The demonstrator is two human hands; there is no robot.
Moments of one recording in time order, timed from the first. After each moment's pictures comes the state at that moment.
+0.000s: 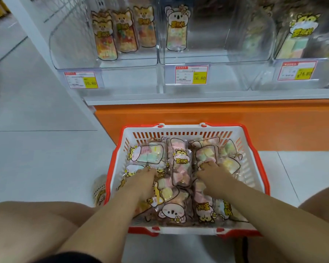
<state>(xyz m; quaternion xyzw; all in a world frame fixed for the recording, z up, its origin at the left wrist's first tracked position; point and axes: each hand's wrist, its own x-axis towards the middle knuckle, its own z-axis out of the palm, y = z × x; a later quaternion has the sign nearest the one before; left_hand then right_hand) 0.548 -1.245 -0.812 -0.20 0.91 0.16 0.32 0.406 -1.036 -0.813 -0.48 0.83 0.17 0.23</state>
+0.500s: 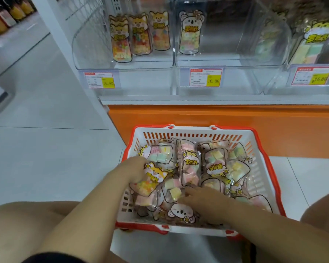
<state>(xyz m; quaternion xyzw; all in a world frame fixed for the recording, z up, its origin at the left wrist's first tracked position) 0.556 -1.295 -0.767 -0.27 0.89 0.22 0.29 0.462 -1.045 -0.825 -0.66 0.70 0.09 0.23</state>
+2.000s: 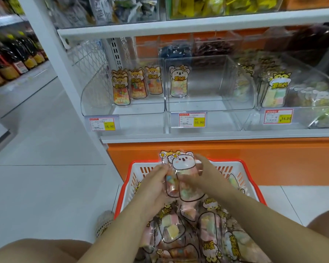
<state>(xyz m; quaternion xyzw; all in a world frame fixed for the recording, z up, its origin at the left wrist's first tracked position) 0.516 -1.222 -0.698 -0.33 0.47 0.82 -0.05 0.418 -1.084 -0.682 -0.19 0.79 -0.49 0.32</state>
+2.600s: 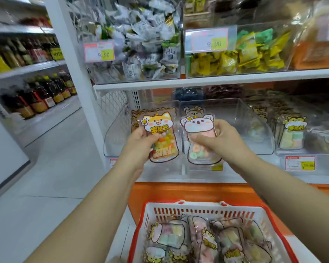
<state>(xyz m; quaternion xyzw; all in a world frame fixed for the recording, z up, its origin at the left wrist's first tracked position) 0.459 -1.333 -0.546 -0.25 0.64 0.68 -0.26 0.332 -1.156 -0.545 -0.26 0.74 -0.61 0.11</state>
